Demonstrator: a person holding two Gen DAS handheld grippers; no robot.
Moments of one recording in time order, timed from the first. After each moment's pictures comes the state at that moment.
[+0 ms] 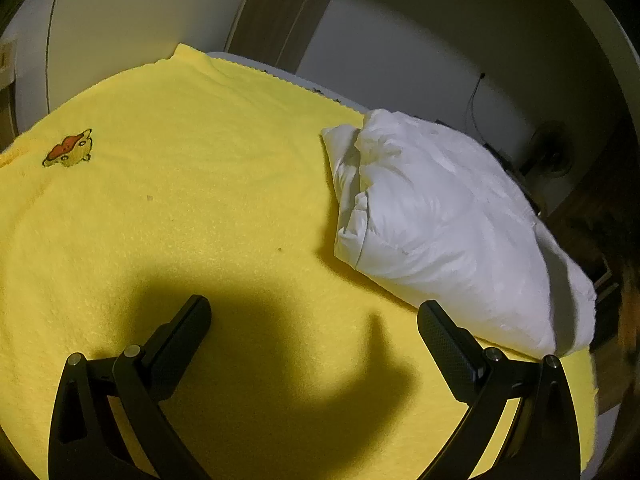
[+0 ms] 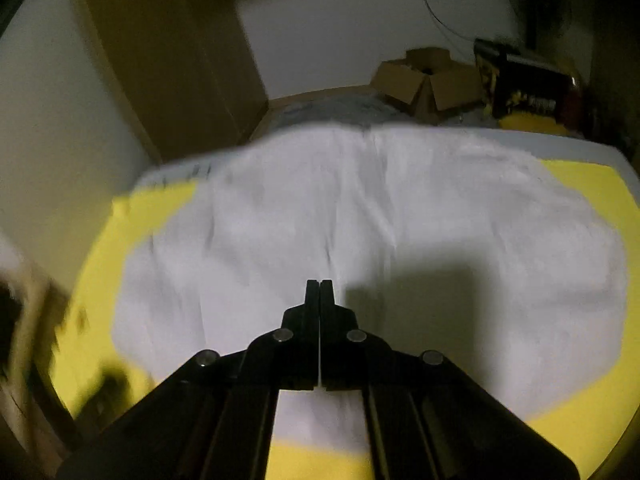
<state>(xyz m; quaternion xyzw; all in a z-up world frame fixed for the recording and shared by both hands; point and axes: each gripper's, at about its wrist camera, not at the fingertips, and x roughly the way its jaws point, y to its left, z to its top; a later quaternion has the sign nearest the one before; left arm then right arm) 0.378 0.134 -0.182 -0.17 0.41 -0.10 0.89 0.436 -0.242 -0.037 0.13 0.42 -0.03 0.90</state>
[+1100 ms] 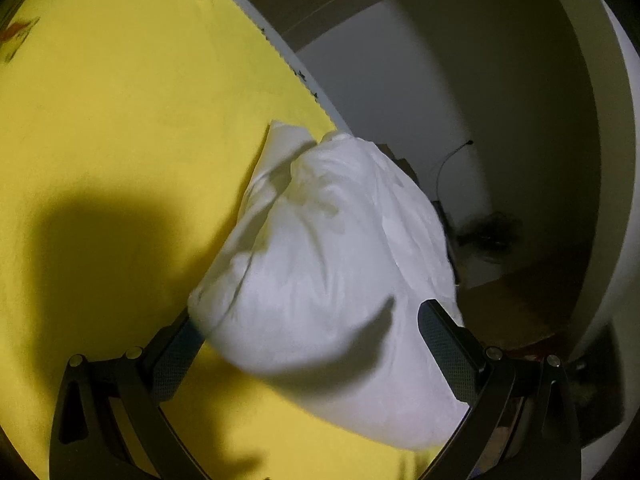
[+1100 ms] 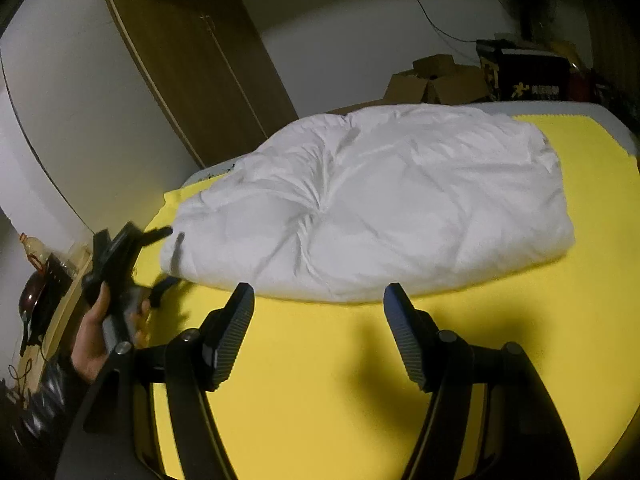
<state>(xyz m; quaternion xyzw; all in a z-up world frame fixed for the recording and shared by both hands) 0.445 0.116 -0.191 -0.41 0.42 -0.15 0.80 0.227 -0.291 -0.066 0.17 0.36 0.04 0.92</state>
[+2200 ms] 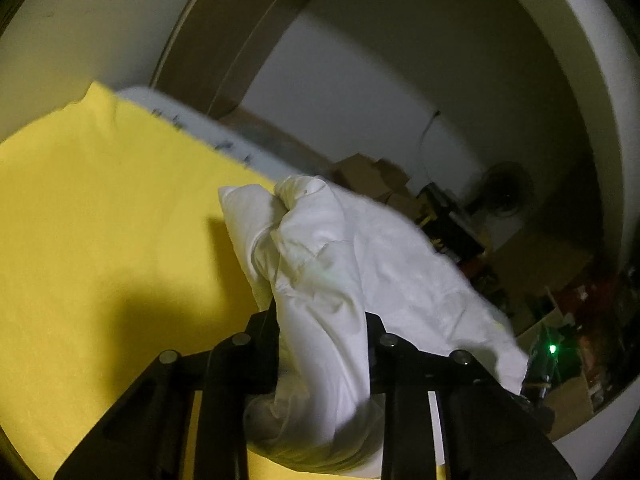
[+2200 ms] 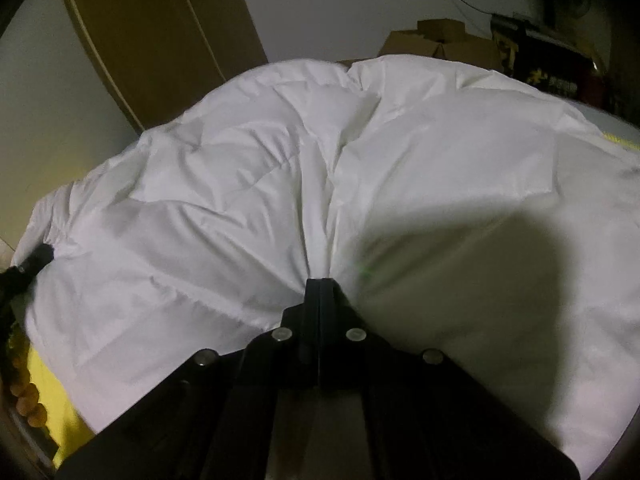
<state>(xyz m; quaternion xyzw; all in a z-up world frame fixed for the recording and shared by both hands) 0.460 0.075 -0.114 -0.25 0.34 -0.19 0.88 0.440 -0.274 -0.133 0.15 0.44 0.01 0.89</state>
